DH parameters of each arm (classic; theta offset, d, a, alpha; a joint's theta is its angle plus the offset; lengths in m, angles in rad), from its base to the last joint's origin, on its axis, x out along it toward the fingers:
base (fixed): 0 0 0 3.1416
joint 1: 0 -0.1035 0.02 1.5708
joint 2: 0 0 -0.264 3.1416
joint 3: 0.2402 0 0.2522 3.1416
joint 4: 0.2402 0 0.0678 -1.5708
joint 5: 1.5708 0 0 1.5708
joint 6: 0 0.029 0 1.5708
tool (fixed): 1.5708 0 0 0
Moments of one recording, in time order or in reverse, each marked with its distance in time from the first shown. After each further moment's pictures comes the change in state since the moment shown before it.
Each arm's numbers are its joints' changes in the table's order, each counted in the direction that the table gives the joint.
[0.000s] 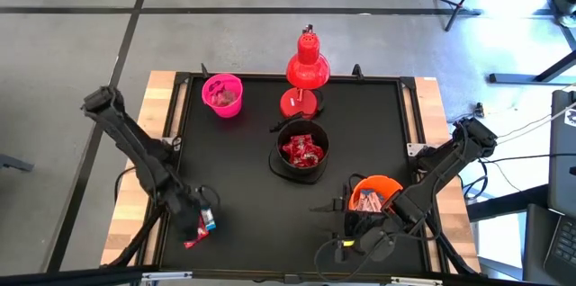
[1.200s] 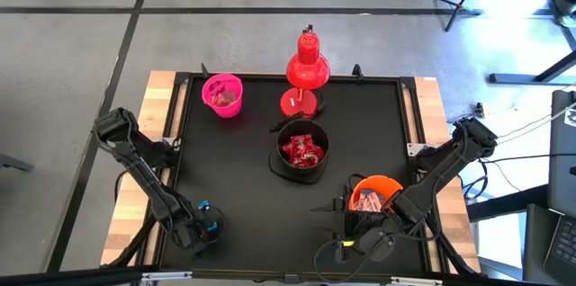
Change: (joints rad) left arm 0.139 0.376 0.003 -0.200 -0.021 -0.189; right arm 0.000 0.000 0.000 0.016 0.002 -0.016
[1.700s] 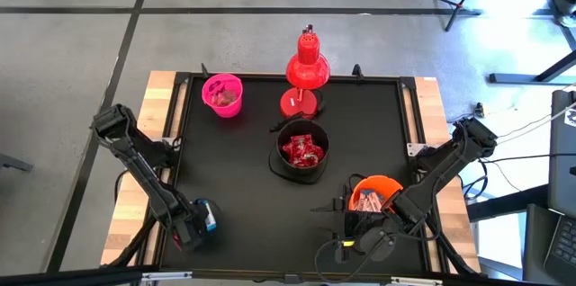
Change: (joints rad) left arm -0.012 -0.049 -0.004 0.111 0.140 -0.130; right arm 0.000 0.000 0.000 -0.017 0.001 0.000
